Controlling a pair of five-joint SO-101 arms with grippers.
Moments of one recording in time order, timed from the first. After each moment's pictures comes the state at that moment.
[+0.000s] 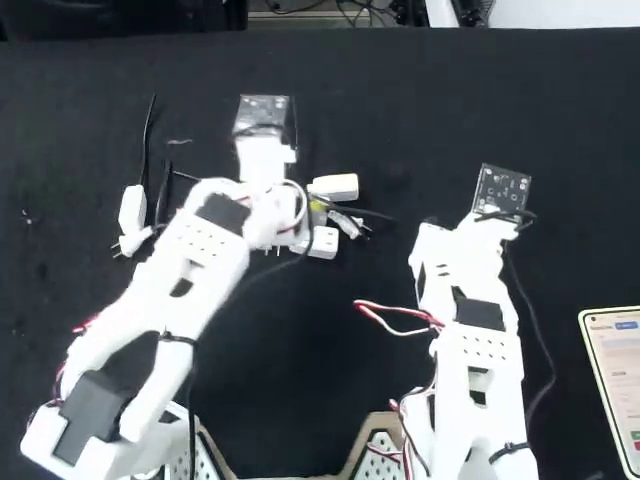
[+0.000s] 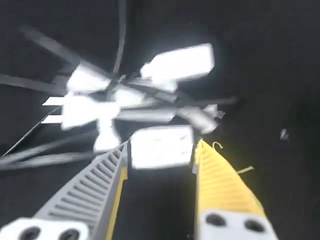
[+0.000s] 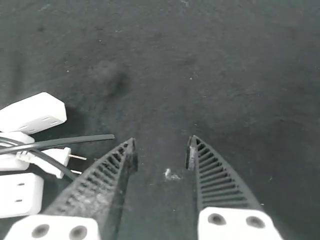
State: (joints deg) left arm 22.1 -13.9 29.9 41.1 17.6; right arm 10.4 -49.8 74.6 24.7 -6.3
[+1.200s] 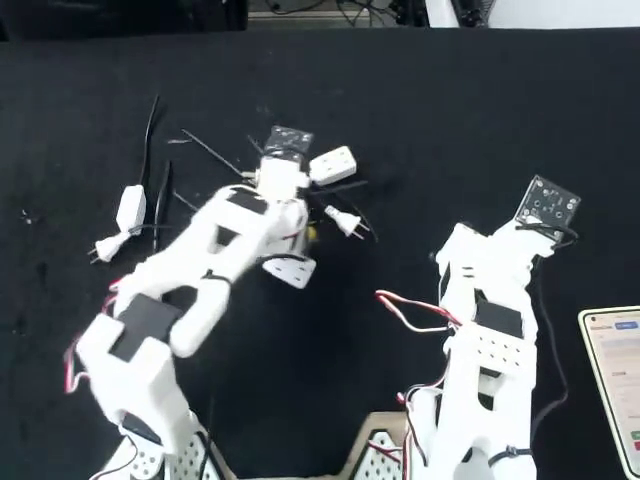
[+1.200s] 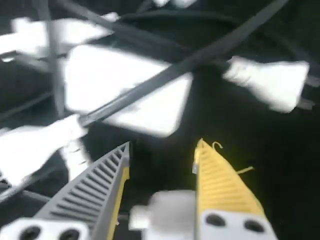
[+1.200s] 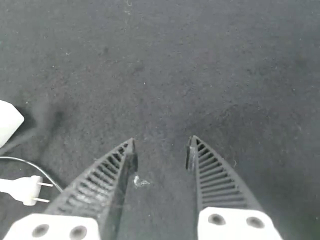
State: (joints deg) left arm 15.7 9.7 24.6 40.0 0.3; right arm 18.7 -49.8 74.6 24.7 -11.9
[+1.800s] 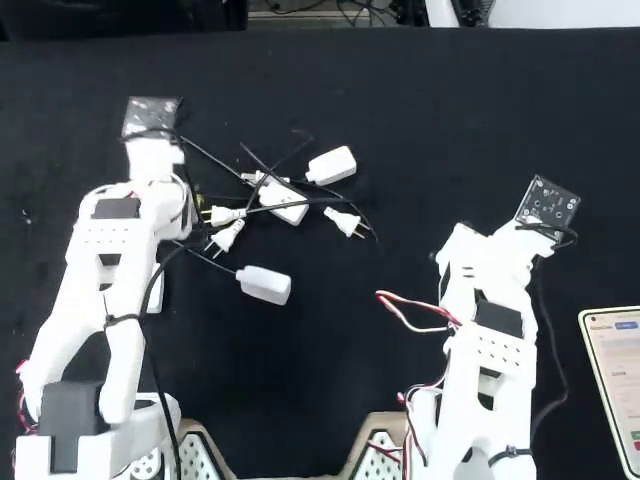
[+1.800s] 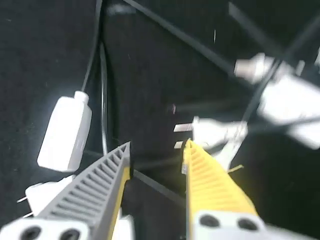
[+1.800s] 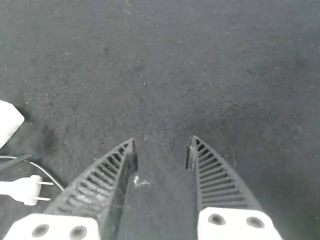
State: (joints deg) left arm -7.0 -16.8 34.7 41.5 -1.9; right arm 18.7 -49.8 74.6 24.7 -11.9
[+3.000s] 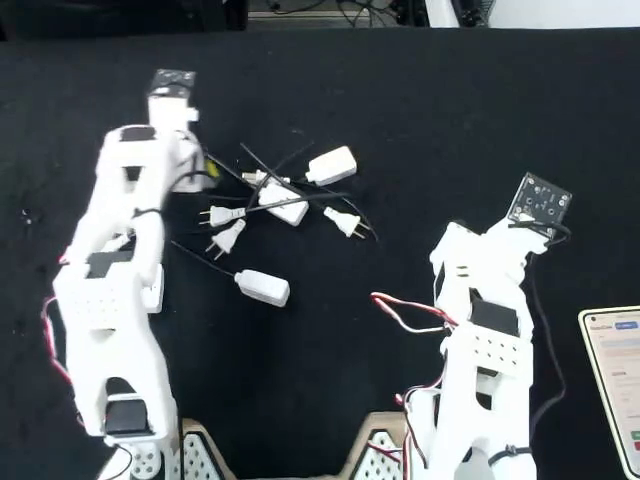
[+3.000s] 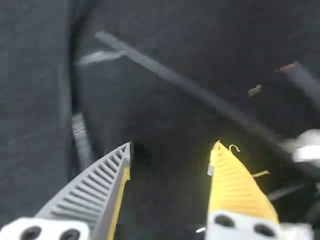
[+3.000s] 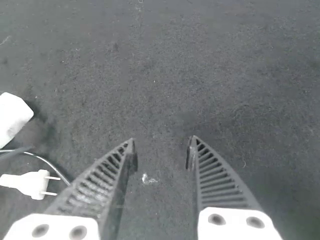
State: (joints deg) left arm -11.0 35.6 -16.2 55.5 -13.9; right arm 16.9 -49.8 74.6 24.7 -11.9
